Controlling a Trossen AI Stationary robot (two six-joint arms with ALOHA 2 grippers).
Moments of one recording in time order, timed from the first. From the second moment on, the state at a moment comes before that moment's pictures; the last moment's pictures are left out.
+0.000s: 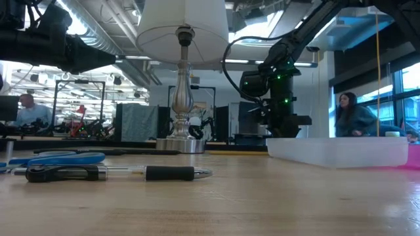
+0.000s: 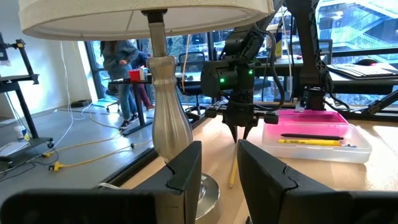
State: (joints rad) left arm -0.02 0.01 0.01 0.07 -0.50 0.09; right arm -0.51 1.97 1.21 -0.78 0.05 -0.63
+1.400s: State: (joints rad) left arm -0.02 0.01 0.01 0.07 -0.51 0.23; right arm -0.50 1.96 1.21 -0.78 0.05 -0.63
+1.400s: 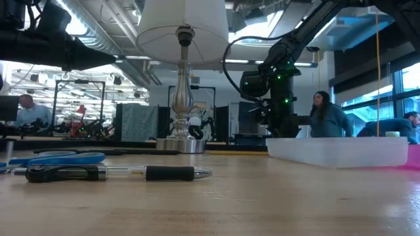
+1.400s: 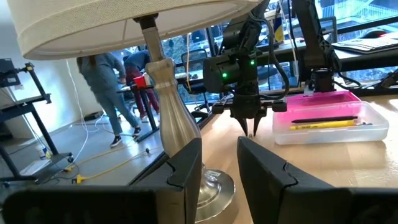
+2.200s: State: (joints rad) left arm -0.02 0.01 0.01 0.07 -0.51 0.23; right arm -0.46 1.95 1.21 -0.79 0.12 -0.64
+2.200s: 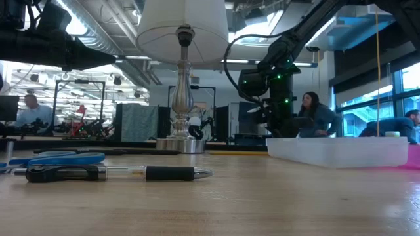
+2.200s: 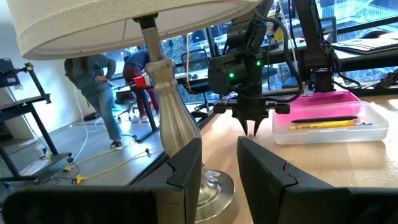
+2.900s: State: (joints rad) left arm -0.02 0.01 0.01 0.07 -0.51 0.23; right arm -0.46 1.95 1.22 -0.78 0.09 -0.66
